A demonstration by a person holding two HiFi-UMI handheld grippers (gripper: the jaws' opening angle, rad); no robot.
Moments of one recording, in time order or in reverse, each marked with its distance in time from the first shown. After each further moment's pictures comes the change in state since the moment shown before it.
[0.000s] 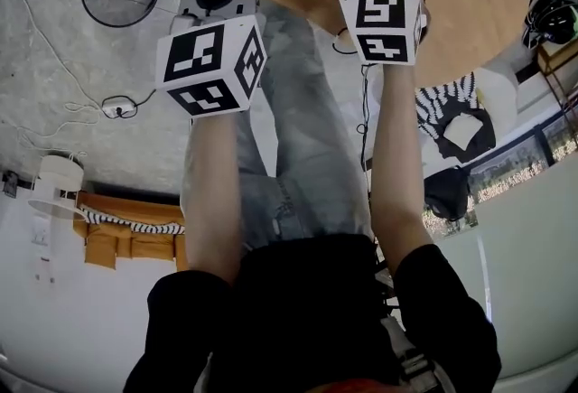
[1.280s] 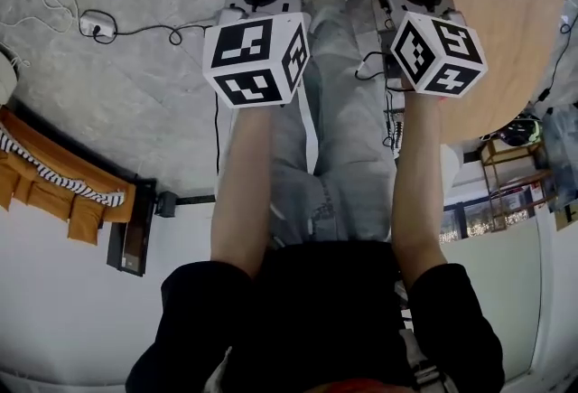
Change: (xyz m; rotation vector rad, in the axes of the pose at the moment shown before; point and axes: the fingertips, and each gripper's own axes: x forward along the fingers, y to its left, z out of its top) left arm -0.146 0.196 -0.077 -0.449 -0.221 0.304; right arm 0.010 0.235 0.136 0.113 -0.100 0.433
